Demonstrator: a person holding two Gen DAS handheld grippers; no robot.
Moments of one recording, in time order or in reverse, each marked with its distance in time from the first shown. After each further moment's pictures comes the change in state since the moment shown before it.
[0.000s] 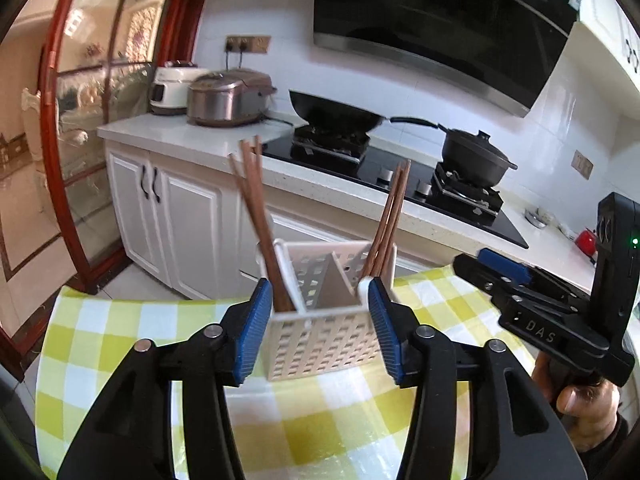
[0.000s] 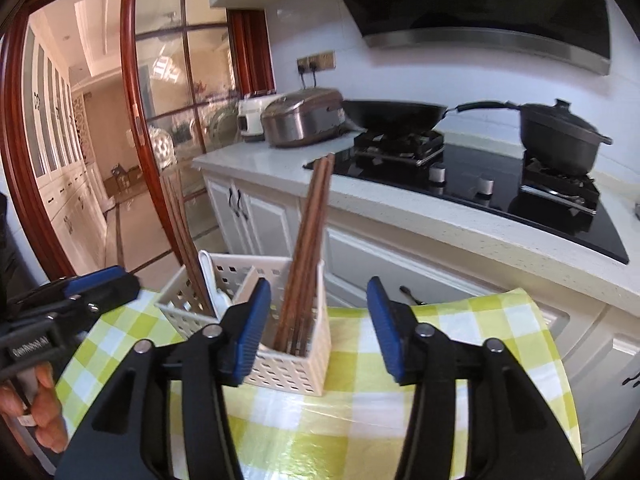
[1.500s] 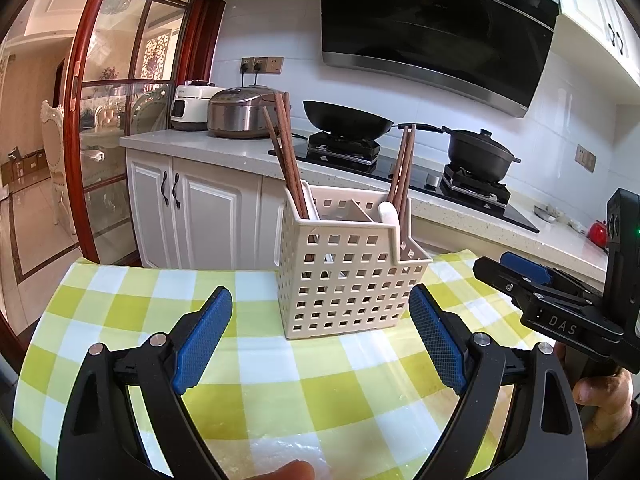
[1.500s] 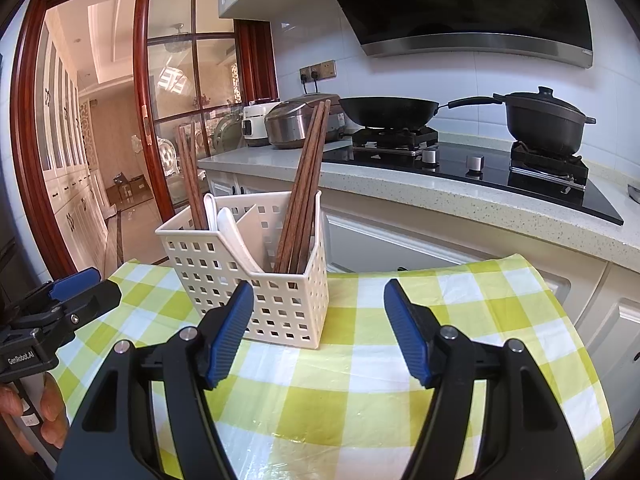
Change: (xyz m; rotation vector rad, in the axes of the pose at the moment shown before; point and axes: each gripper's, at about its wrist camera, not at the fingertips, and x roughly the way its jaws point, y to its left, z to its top) left arm -0.016 0.004 -0.076 0.023 -0.105 0.051; right arm -0.014 0.001 -0.065 -0.013 -0.033 0.015
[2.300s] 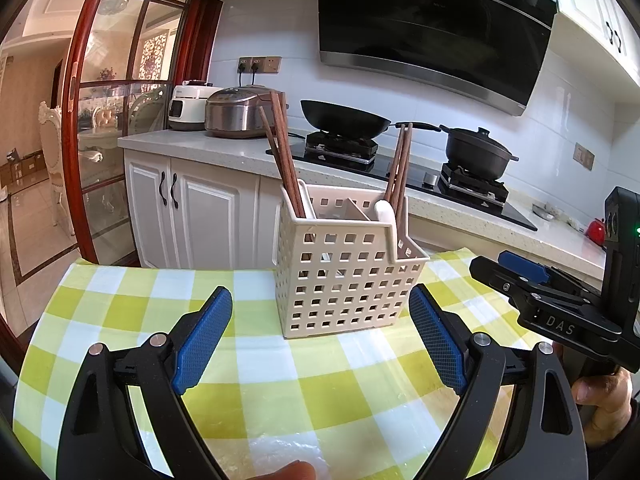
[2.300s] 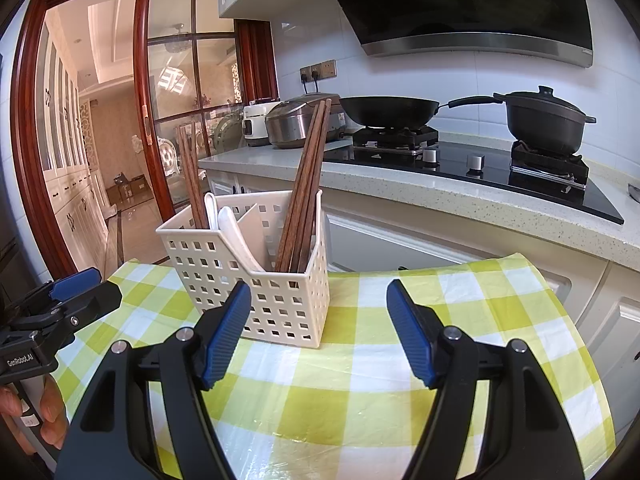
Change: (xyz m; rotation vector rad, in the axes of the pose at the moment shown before) left arm 0.000 0.000 0.000 0.005 0.004 -0.006; right arm 0.000 0.002 0.000 -0.001 0.001 0.000
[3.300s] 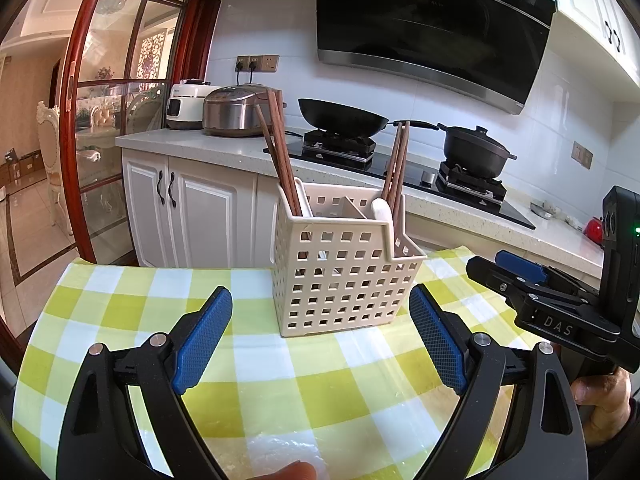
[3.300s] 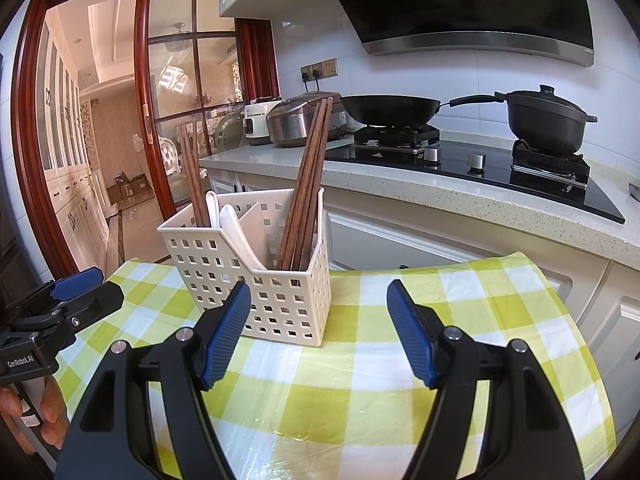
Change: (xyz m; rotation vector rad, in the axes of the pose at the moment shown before) left arm 0.001 0.000 -0.002 0.001 0.002 -0.008; right arm -0.001 0.001 -0.001 0.001 0.004 0.004
